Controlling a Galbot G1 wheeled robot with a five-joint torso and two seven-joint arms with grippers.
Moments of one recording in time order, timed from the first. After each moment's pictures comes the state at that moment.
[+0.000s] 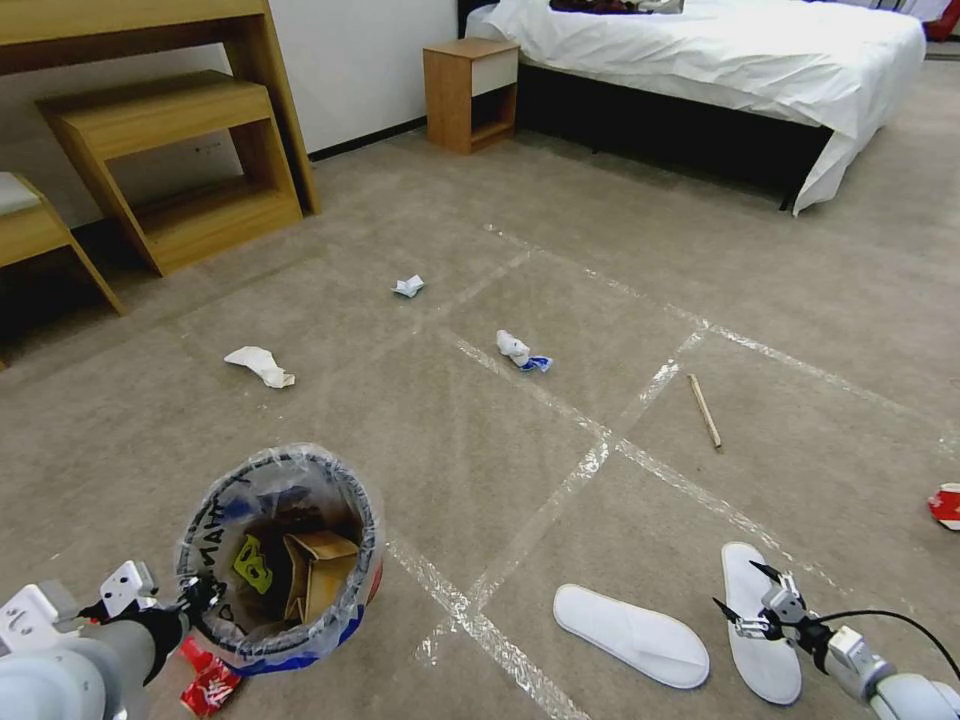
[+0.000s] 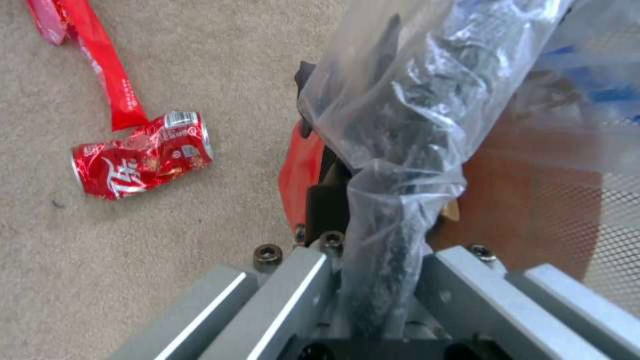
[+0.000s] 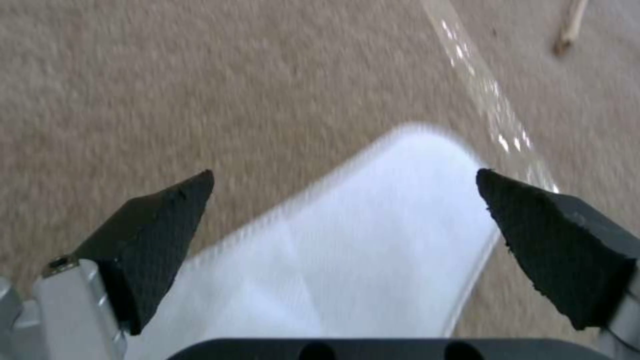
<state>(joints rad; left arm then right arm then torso) 1.67 -1.26 -0.97 -2.41 -1.69 0.74 -1.07 -1.18 0.88 0.38 0.78 0.13 0.59 -0.41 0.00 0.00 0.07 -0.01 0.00</state>
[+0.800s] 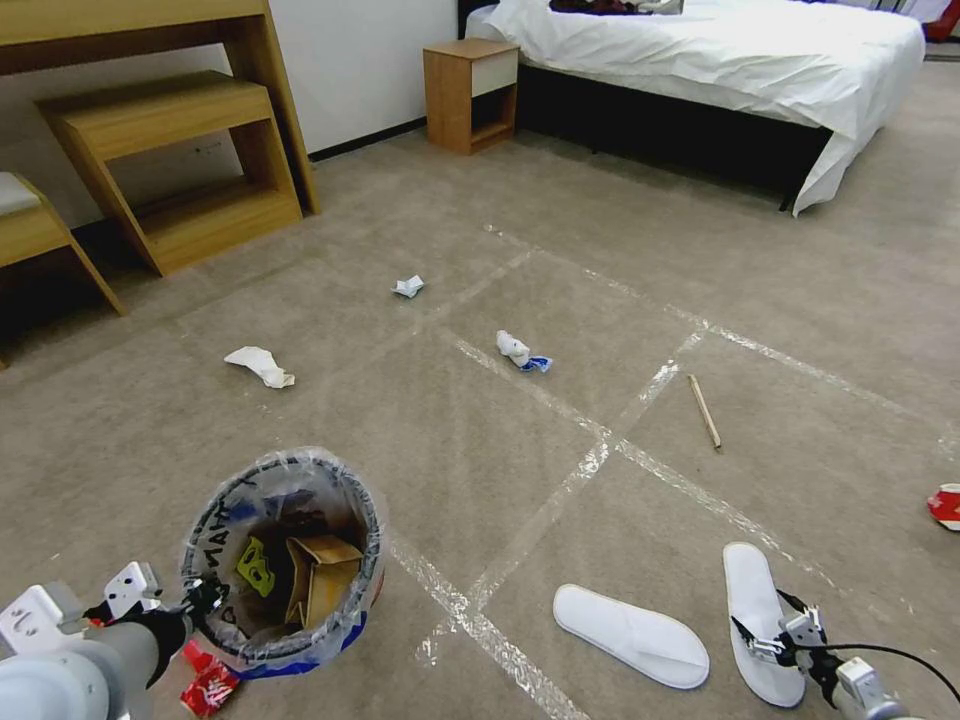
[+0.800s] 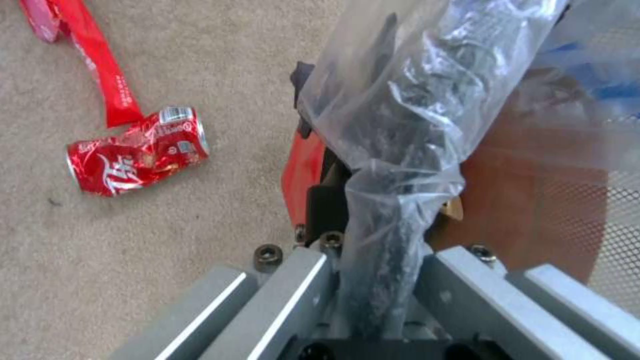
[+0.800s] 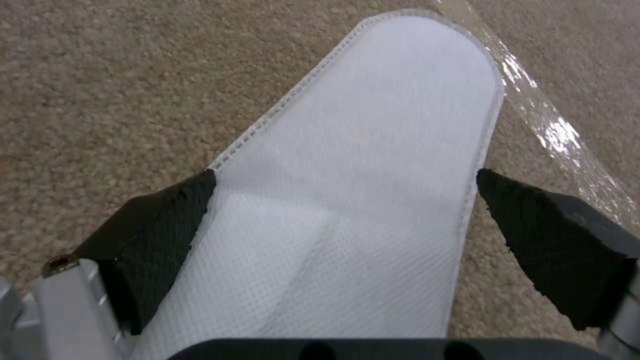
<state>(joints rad) 1.68 -1.26 -0.96 -2.42 -1.68 0.74 -1.07 -1.22 0.95 0.46 0.74 0.15 0.52 -0.35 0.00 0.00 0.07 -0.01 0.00</state>
